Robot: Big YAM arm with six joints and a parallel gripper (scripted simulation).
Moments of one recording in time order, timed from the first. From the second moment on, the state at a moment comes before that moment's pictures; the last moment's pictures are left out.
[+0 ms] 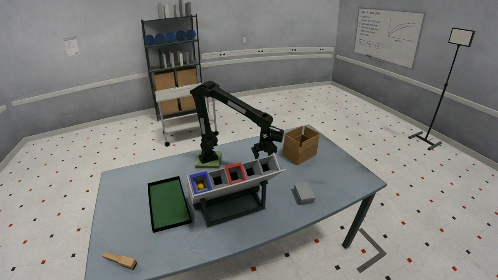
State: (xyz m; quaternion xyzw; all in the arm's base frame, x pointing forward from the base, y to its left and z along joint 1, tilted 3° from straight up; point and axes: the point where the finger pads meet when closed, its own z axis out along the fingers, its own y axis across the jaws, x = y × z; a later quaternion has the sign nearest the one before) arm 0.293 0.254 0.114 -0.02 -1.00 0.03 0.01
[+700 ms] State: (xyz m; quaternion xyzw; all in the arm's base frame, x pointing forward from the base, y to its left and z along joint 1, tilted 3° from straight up) arm 0.299 0.261 0.116 -0.03 -1.00 0.02 0.00
